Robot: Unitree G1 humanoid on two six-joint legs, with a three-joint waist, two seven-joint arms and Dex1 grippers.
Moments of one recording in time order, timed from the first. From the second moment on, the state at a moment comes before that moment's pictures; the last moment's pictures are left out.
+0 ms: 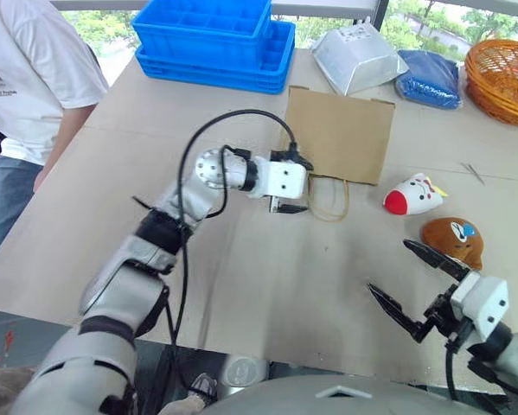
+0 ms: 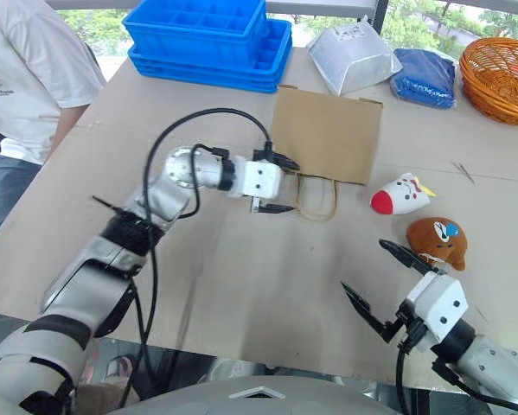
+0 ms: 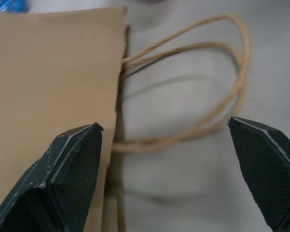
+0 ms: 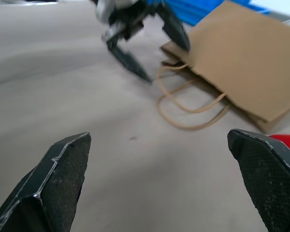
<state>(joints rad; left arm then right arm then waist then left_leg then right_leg) -0.88 0.50 -0.53 0.46 0.13 -0.31 -1.03 0.68 -0.43 -0.16 -0.83 0.29 0.06 0.66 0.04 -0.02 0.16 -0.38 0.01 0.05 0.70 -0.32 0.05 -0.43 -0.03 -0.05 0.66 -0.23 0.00</state>
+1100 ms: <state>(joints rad) -1.03 0.40 0.30 -0.10 -0.80 1.35 -0.58 -0.02 -0.84 -0.10 -0.61 0.20 0.57 0.59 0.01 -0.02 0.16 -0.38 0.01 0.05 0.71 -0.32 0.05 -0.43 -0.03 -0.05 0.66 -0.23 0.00</state>
